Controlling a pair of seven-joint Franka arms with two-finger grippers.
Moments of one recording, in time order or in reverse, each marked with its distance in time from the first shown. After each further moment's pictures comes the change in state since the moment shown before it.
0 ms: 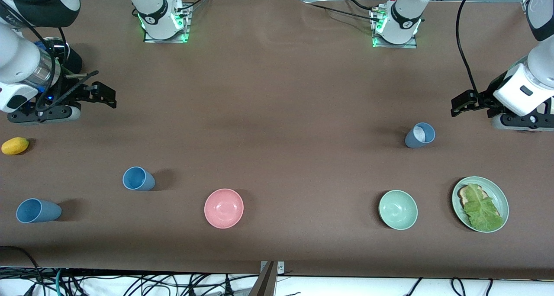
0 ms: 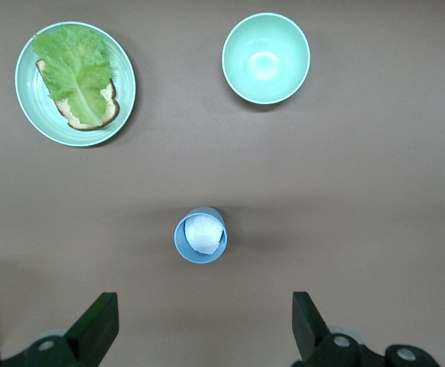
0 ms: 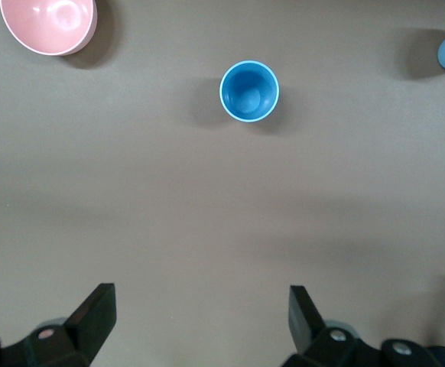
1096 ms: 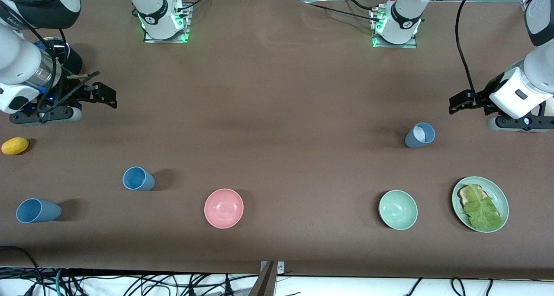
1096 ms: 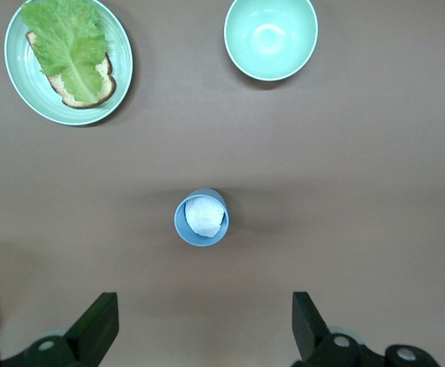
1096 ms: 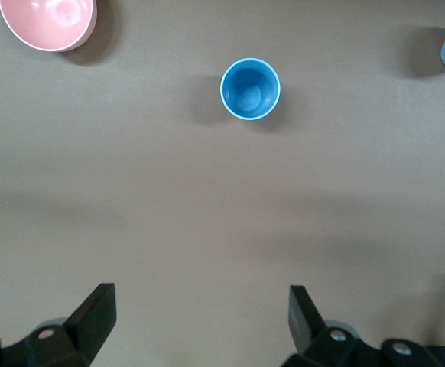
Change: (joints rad) left arm 0.004 0.007 0.001 0.000 0.000 -0.047 0.000; right arm 0.000 0.005 0.000 0.000 0.000 -0.004 -0.006
